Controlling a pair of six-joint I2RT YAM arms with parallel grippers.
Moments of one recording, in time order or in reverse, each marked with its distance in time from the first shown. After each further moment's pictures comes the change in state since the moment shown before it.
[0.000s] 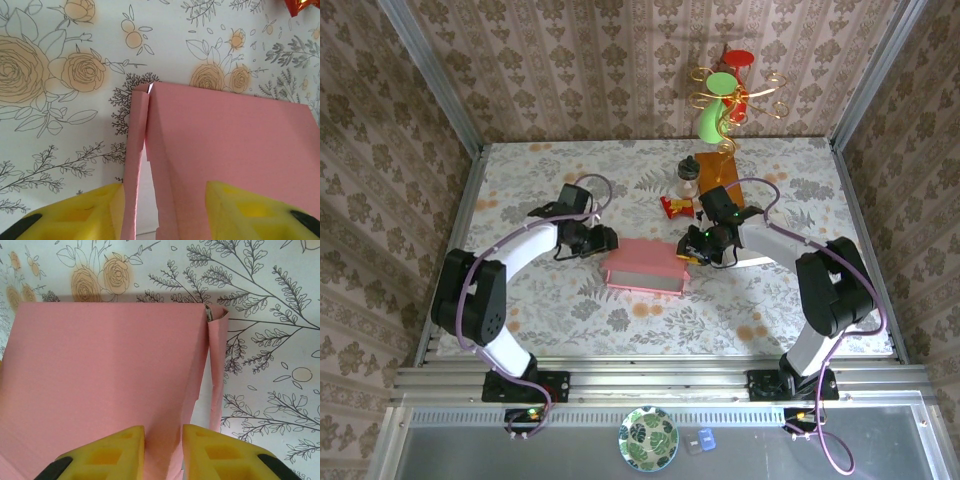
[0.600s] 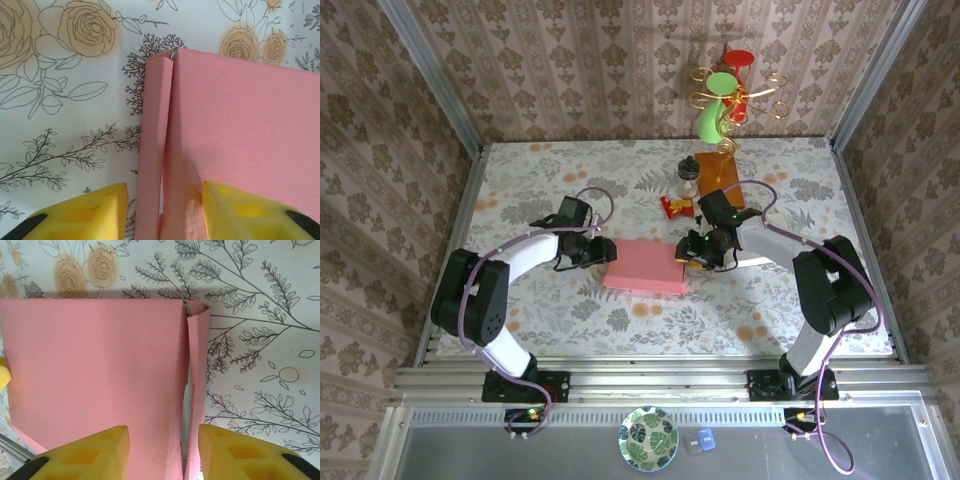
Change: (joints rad) left arm -0.001 -0.001 -0.110 0.106 0.019 0.027; right arm 0.008 0.014 -0.019 -0.010 0.013 -0.051
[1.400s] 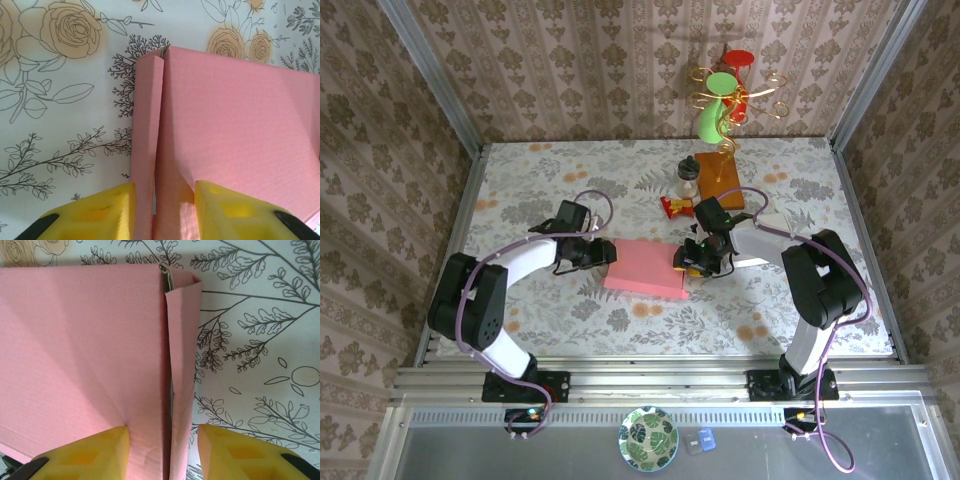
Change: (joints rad) left arm -0.001 -0.037 -0.054 0.064 0.023 -0.014; right arm 0.019 0.059 -0.019 0.021 -0.004 -0.020
